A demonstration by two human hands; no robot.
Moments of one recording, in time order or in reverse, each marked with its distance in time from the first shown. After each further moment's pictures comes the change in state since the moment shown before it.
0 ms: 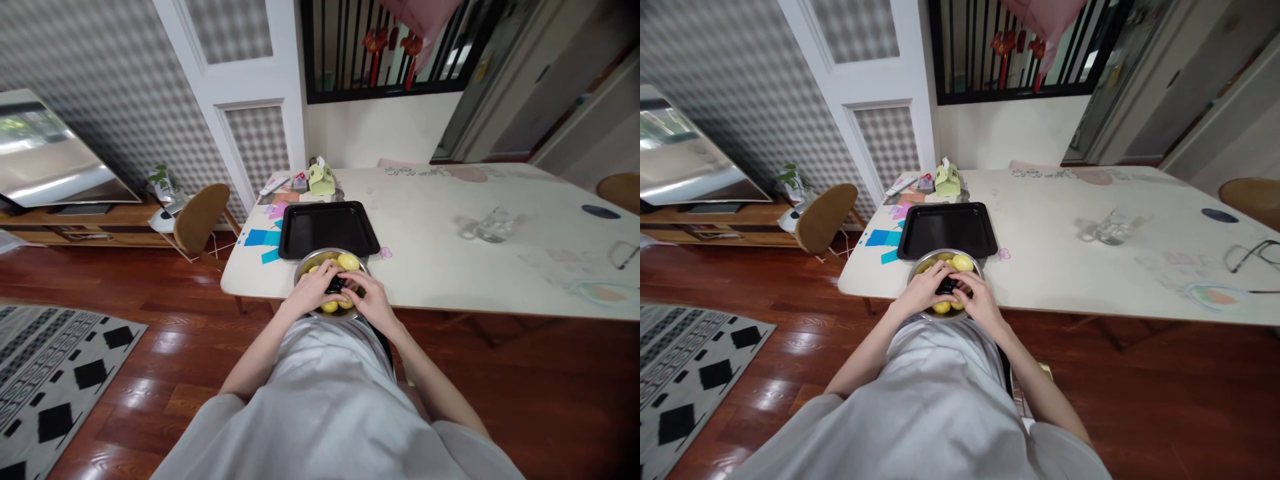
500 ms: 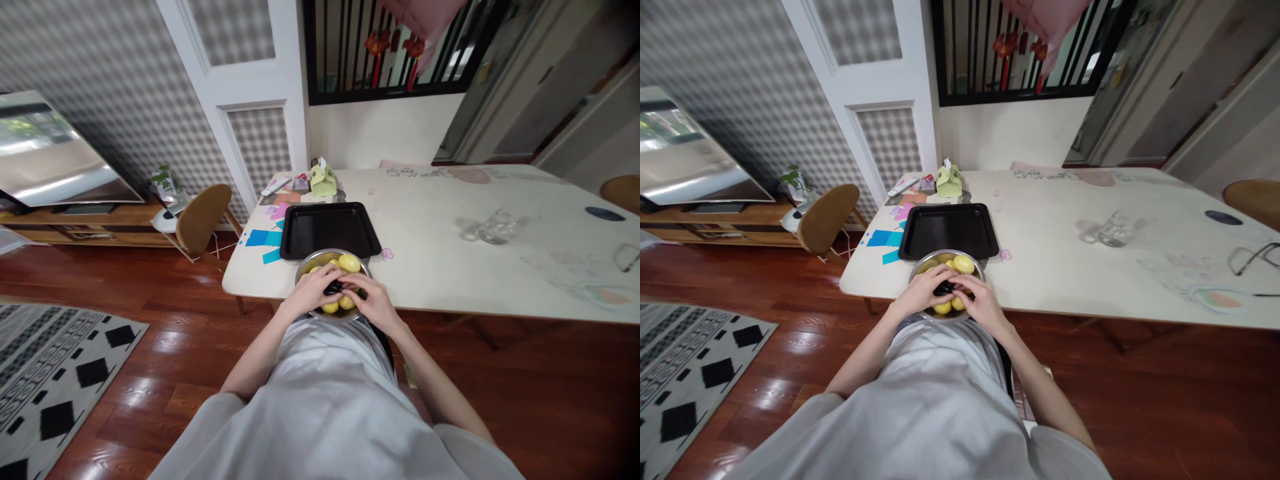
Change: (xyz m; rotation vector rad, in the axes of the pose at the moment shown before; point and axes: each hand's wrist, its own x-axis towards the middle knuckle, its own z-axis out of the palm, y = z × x) left_hand -0.004 -0.003 -0.005 -0.108 0.015 0.048; right_hand 0.000 -0.002 -0.004 0.067 -0.028 -0.034
